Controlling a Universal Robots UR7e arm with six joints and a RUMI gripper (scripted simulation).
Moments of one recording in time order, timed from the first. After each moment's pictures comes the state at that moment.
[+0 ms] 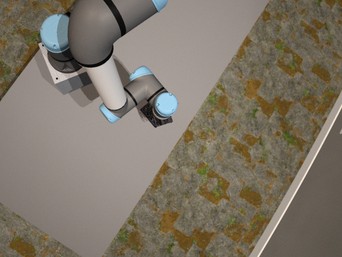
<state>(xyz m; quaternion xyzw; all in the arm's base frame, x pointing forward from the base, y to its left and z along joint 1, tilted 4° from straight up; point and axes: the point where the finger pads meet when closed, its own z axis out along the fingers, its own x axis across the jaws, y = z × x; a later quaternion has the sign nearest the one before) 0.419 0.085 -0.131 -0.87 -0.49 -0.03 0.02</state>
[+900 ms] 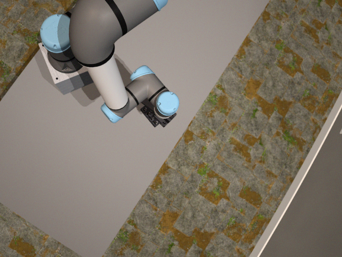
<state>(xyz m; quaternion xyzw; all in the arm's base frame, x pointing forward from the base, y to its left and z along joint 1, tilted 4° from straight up) 0.419 0.083 -0.131 -0.73 -0.69 -0.03 0.01</state>
